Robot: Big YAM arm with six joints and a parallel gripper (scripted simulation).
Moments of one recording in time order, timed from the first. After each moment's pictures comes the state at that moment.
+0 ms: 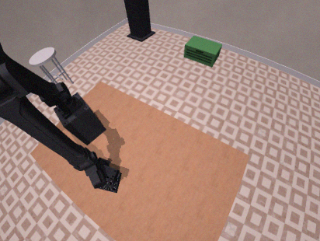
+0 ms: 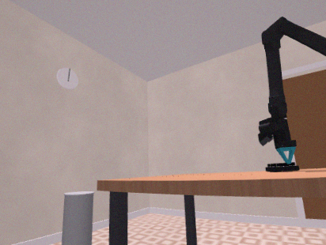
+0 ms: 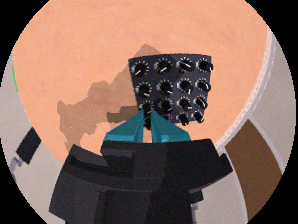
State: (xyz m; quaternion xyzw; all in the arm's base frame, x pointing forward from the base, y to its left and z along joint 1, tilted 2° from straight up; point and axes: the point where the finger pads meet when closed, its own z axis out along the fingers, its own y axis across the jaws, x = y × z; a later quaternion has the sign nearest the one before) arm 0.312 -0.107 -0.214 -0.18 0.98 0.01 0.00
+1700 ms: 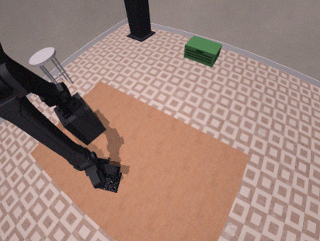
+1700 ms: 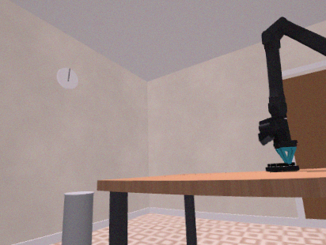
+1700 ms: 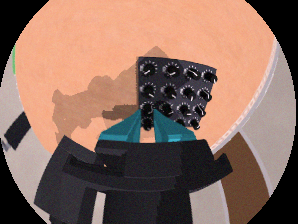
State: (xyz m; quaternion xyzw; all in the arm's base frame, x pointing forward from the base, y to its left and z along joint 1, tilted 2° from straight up) arm 0.313 -0.105 -0.214 -0.26 0.97 0.01 0.01
